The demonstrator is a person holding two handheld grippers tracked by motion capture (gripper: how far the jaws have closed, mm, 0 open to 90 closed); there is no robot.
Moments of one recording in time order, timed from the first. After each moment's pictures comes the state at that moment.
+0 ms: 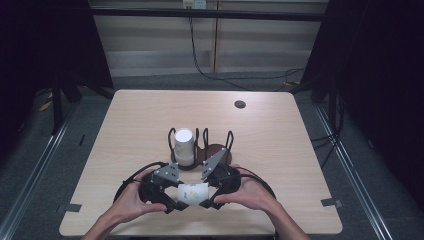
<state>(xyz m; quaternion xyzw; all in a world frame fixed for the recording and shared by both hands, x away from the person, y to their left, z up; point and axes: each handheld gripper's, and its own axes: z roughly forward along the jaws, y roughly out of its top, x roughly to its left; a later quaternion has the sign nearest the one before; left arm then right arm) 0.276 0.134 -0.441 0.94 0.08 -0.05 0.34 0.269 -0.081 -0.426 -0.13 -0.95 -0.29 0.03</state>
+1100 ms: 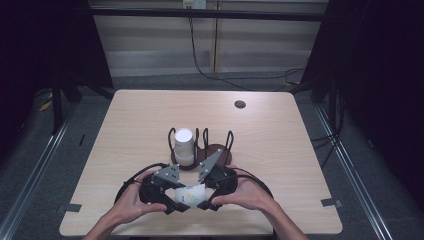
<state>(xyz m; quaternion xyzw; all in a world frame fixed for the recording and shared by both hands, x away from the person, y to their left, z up) 0.275 0.134 -0.440 0.93 0.08 -0.07 0.35 0.269 -0.075 -0.425 -0.12 -0.95 -0.29 0.03</state>
